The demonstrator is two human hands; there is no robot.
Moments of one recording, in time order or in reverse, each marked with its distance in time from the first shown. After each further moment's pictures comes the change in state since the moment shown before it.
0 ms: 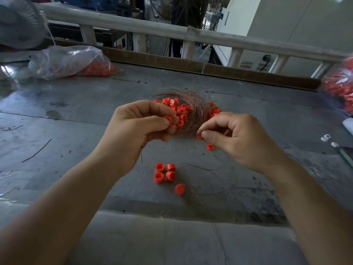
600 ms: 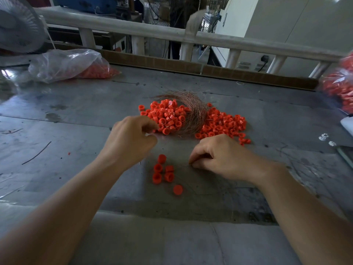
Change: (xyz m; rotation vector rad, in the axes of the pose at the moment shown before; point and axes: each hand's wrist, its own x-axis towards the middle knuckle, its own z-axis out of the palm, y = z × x) left_hand 0.016 -0.029 -0.015 1.044 0.211 0.010; right_hand -0.001 0.012 0.015 -0.369 -0.371 0.036
